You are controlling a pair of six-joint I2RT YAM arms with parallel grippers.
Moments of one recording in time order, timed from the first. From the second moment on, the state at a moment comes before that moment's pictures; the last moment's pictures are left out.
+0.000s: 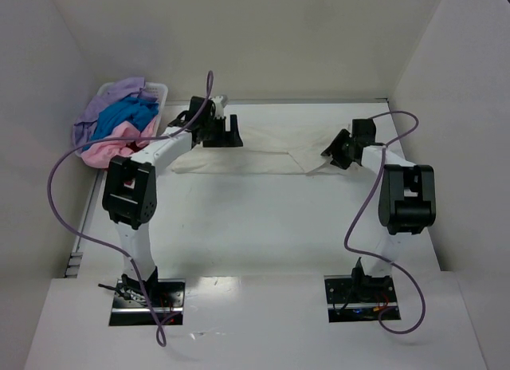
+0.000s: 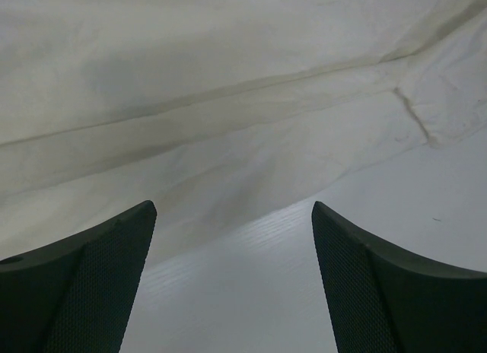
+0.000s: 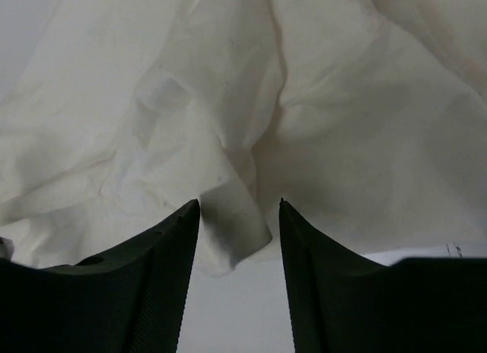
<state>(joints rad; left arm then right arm) -0.30 1.96 1.56 -0.34 0.29 -0.30 -0.04 1.78 1.11 -0.17 -0.19 0.67</state>
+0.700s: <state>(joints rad) -0.29 2.15 1.59 -0.35 0.23 -0.30 -0.02 2.08 1.61 -0.17 -0.25 0.72</state>
